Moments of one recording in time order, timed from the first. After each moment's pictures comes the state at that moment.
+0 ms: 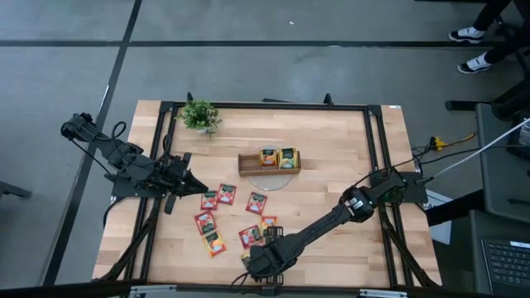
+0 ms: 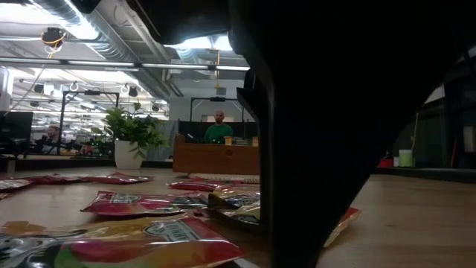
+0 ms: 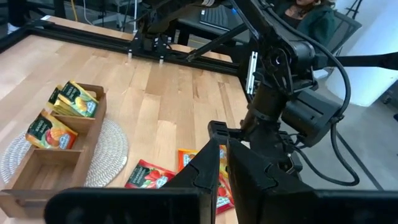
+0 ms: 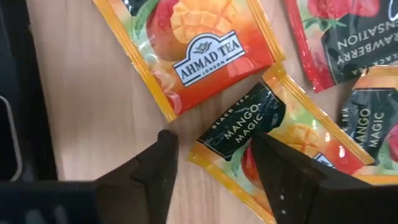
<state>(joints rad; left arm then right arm) -0.54 0.65 0.71 -0.37 -0.36 -0.42 0.55 2.55 2.21 -1.11 0.05 0.55</state>
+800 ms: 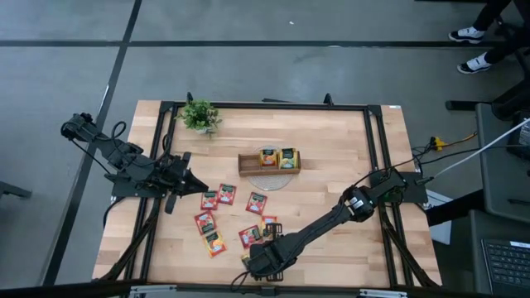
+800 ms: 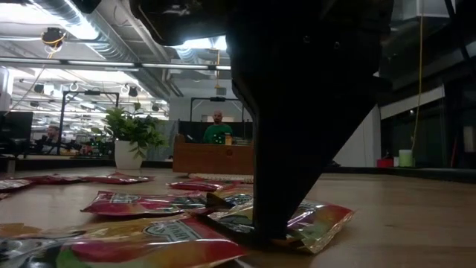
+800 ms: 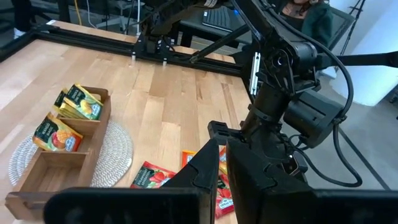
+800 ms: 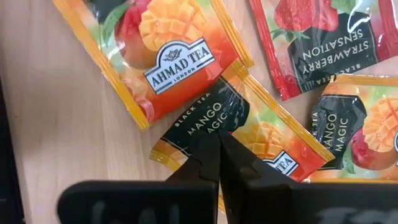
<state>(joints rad) -0.53 0.65 0.71 -0.37 -0.37 -0.41 0.55 2.55 2.19 -1.10 0.12 0.52</state>
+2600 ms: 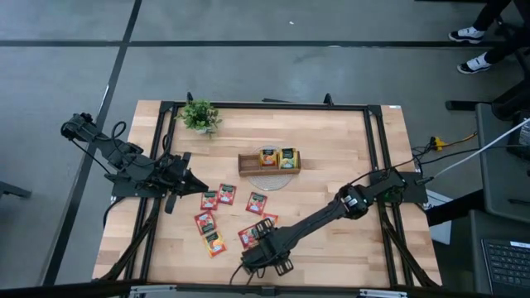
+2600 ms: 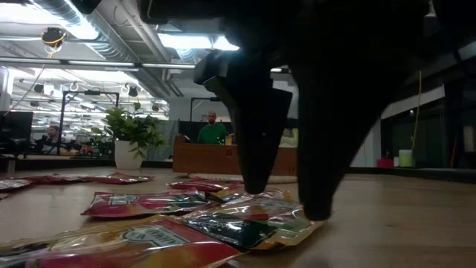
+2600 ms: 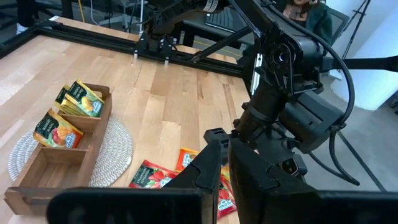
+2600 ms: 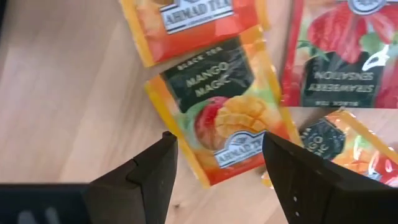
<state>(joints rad) -0.53 0.65 0.71 -0.37 -0.37 -0.43 0.50 2.56 2.34 -1.28 0.05 0.01</state>
